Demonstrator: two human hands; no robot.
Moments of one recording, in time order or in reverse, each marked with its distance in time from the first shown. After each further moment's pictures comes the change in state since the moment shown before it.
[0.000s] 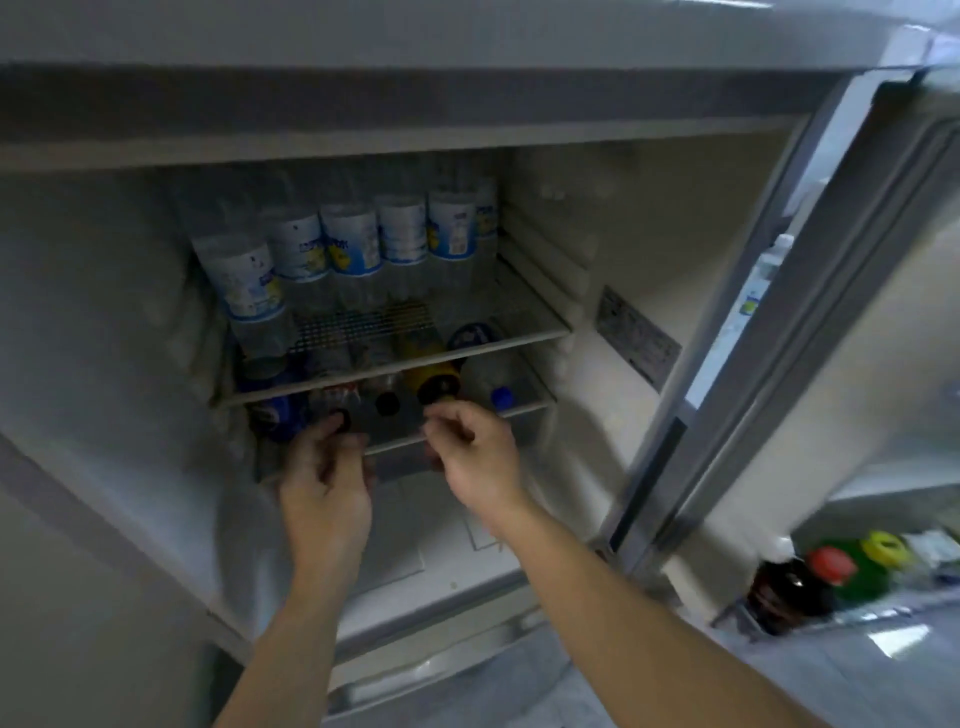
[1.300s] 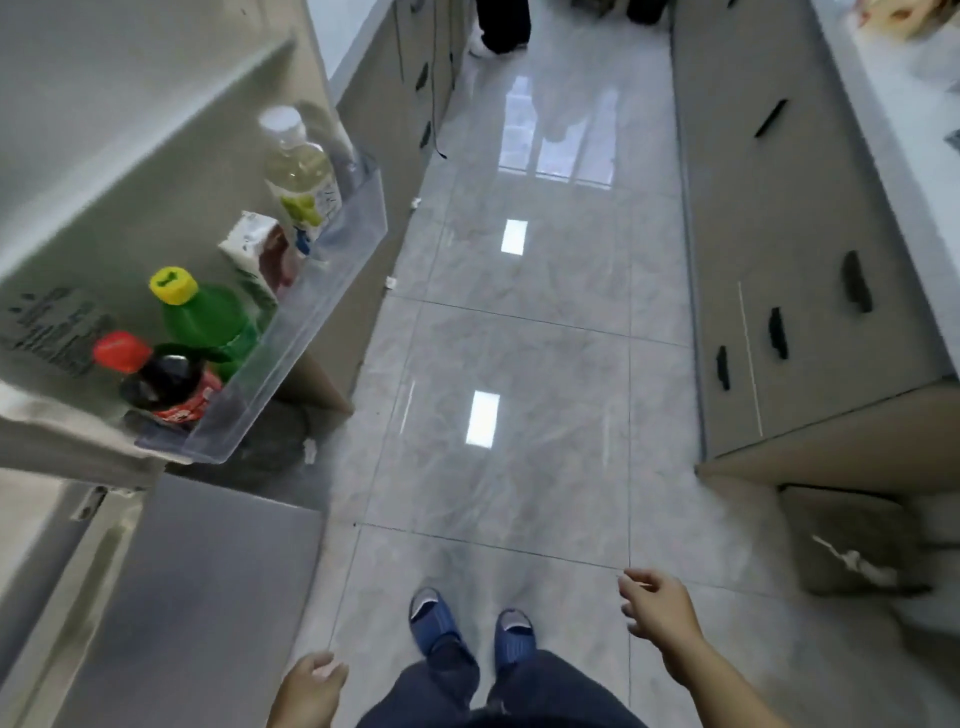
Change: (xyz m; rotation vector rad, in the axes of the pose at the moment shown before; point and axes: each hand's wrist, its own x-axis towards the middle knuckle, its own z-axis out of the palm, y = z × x) left_hand -0.359 -0.244 0.004 1.226 -1.284 -0.682; right_hand -0.629 0.254 -0.267 0.255 1.275 1.275
